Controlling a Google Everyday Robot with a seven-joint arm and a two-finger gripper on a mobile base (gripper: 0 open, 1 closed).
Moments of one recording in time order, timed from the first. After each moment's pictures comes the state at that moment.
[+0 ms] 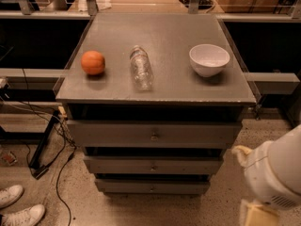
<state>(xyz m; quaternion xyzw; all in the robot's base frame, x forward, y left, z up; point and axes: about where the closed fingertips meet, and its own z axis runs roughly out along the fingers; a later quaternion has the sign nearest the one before) 0.302 -0.179 0.807 -0.59 0.79 0.05 0.11</state>
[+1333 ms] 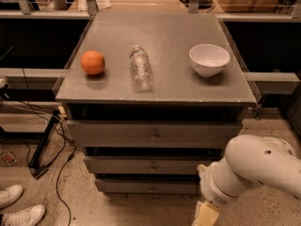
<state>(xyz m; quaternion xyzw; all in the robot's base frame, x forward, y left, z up) 0.353 -0.135 0.629 -0.59 0.79 0.12 0.11</state>
